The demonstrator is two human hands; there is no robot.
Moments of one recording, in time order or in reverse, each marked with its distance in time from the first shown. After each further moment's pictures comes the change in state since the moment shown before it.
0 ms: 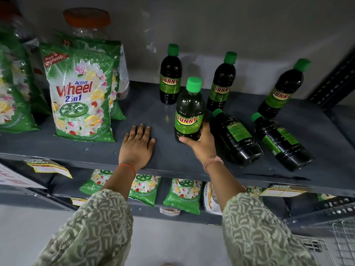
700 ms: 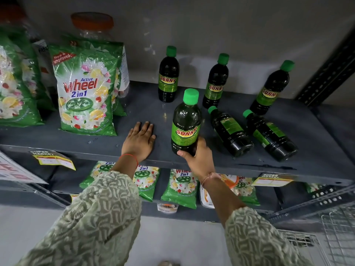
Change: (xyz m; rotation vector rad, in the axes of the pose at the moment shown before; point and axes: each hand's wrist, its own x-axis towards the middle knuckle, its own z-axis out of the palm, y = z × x) left_hand -0.005 0.002 -0.003 -0.024 -0.041 0.074; right_hand -0.066 0.001 -0.004 -0.270 0.044 -0.054
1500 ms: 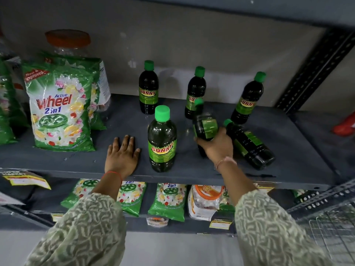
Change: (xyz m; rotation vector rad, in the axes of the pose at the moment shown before) left_hand -0.001 0.020 0.008 0.051 0.014 -0.137; right_hand 0.061 0.012 -0.094 -0.214 0.221 0.191
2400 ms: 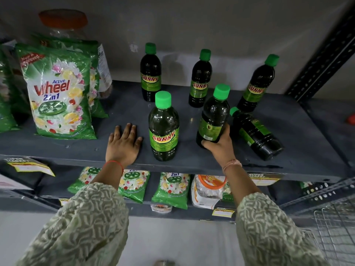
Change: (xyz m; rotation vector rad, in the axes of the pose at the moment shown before) left_hand -0.002 0.000 -0.001 0.010 -0.007 -0.010; right_hand -0.012 0.035 0.013 0.430 -0.127 -0.101
